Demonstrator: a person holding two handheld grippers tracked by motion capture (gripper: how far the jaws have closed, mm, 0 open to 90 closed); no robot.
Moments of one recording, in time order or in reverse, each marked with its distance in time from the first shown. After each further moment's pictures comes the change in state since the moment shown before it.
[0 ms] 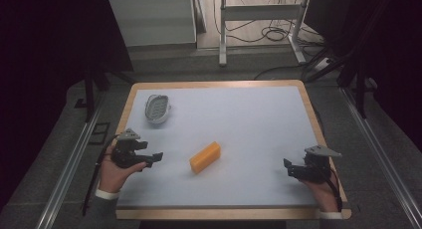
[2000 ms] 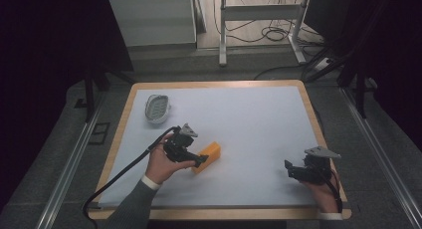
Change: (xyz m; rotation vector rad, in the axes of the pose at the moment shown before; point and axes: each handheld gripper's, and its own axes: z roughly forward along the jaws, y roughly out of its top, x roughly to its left) left arm -0.098 0.066 0.081 0.158 -0.071 0.225; right arm 0.000 -0.004 0.000 0.017 -0.027 -0.001
